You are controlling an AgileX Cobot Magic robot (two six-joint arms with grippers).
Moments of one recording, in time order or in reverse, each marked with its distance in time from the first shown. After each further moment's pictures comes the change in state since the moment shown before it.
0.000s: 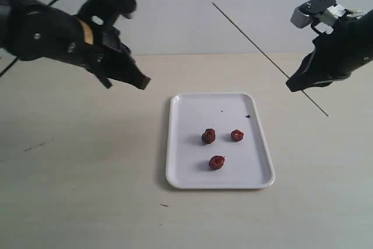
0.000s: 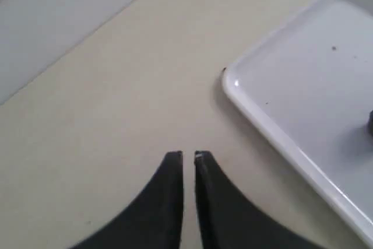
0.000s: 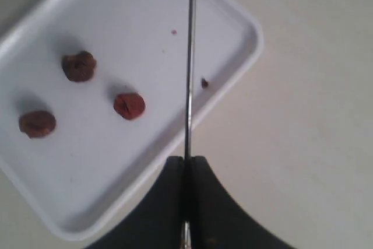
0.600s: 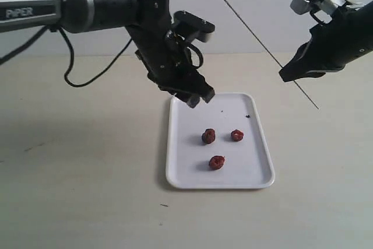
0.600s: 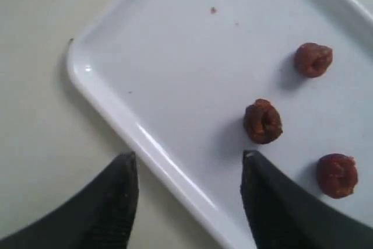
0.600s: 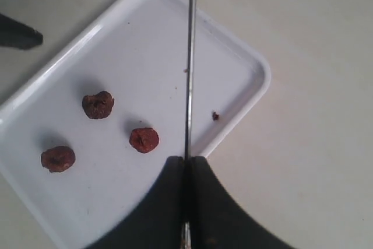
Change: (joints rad) left arm -0.114 0.434 -0.628 -0.349 0.595 0.194; right arm -0.004 0.001 -0.021 0.095 0.009 -0.010
